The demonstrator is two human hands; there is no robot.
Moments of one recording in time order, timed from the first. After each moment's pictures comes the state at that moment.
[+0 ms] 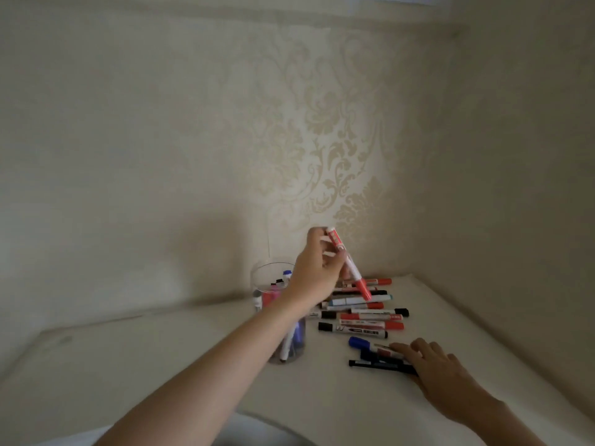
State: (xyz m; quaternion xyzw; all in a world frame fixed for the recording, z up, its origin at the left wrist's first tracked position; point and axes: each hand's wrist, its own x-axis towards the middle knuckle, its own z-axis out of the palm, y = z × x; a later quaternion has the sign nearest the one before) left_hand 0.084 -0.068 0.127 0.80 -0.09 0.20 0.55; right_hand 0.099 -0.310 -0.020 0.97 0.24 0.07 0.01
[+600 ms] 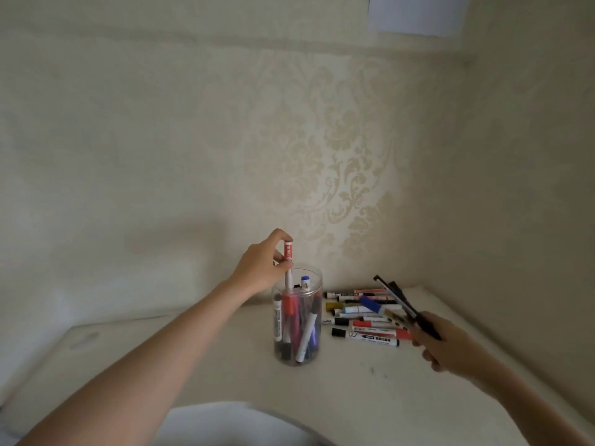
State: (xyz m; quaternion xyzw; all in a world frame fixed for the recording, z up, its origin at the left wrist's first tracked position) left_hand 0.064 0.050 0.143 0.93 -0.01 0.22 0.31; right_hand 0.085 -0.283 0.063 0.87 0.13 -0.06 -0.46
